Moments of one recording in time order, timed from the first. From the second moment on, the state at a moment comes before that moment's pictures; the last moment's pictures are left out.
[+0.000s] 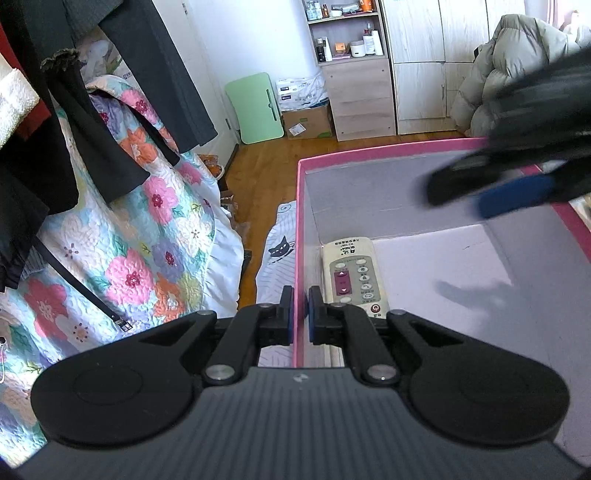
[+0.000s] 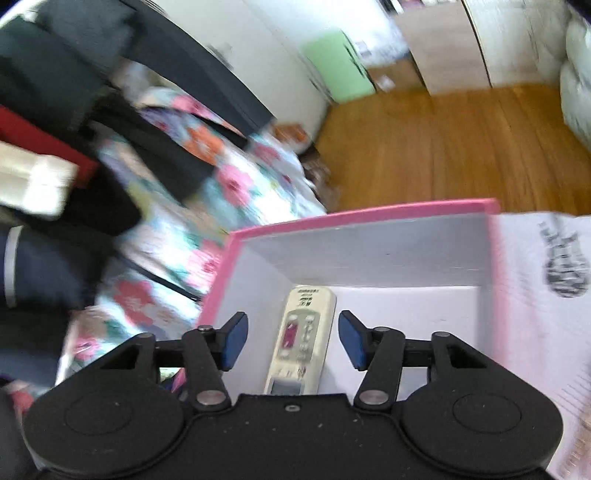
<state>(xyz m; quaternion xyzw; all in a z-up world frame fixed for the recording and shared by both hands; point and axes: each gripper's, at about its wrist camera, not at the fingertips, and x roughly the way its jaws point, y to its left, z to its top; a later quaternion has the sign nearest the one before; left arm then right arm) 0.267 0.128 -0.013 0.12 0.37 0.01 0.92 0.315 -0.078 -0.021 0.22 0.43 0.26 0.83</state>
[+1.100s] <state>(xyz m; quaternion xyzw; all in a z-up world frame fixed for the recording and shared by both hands) 0.261 0.123 -0.011 0.12 0.35 0.03 0.93 0.207 -0.208 -0.093 0.00 0.36 0.04 0.93</state>
